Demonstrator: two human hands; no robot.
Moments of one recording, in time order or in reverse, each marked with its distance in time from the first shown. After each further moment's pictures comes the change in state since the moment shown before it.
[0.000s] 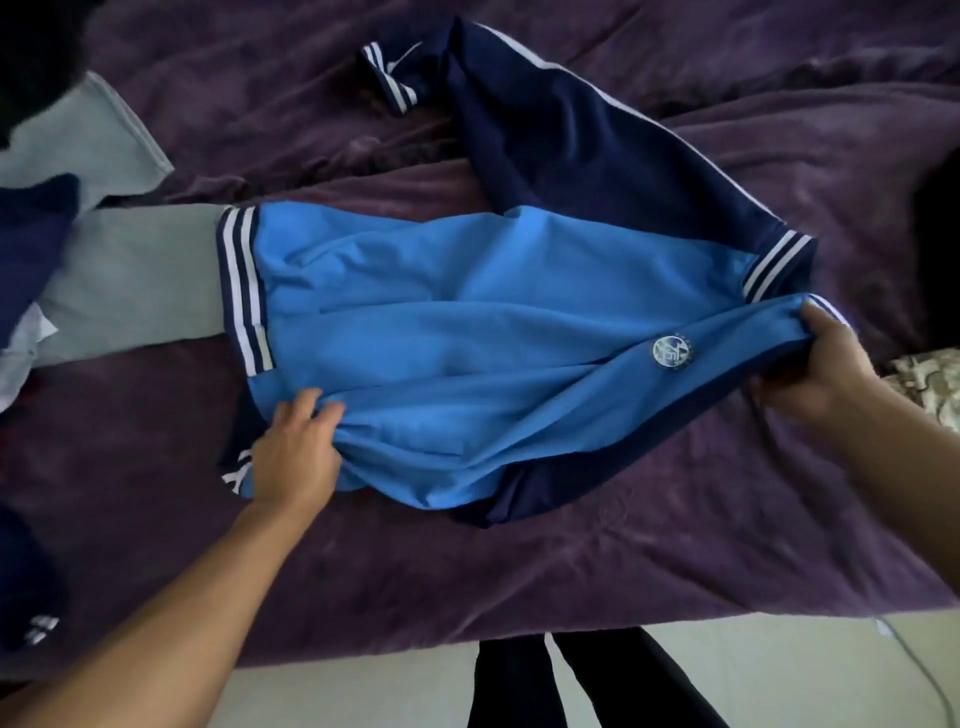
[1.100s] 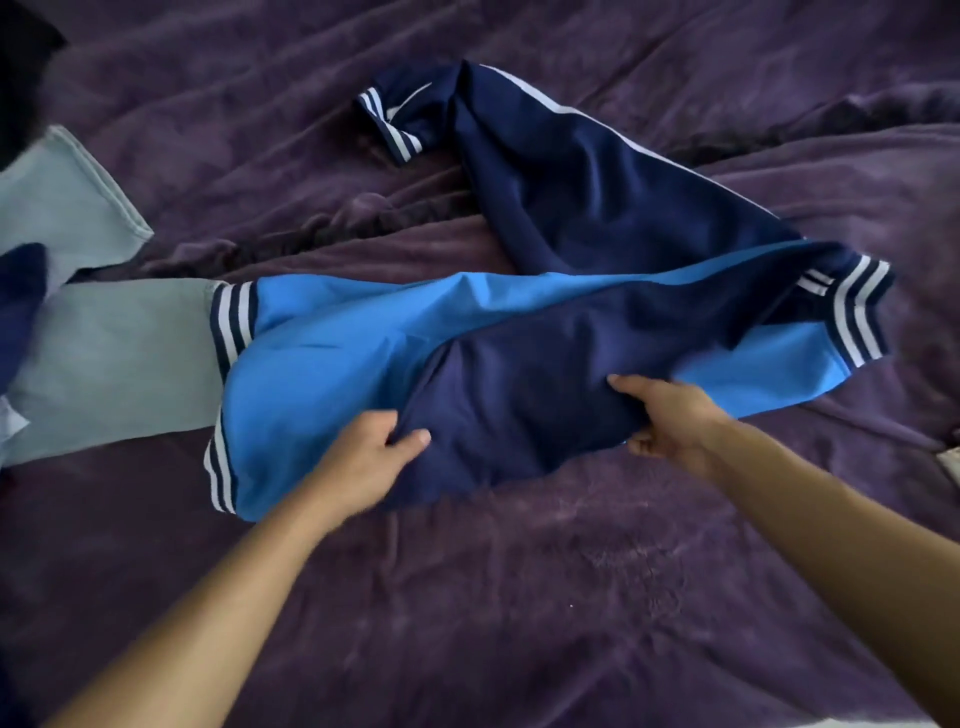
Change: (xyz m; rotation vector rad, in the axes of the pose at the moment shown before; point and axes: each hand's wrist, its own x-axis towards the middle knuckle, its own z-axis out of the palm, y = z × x) left_hand 0.114 0.023 -0.037 -0.762 -0.393 -0.111; right_hand 0.006 0.071 0.141 -0.643 -0.126 0.080
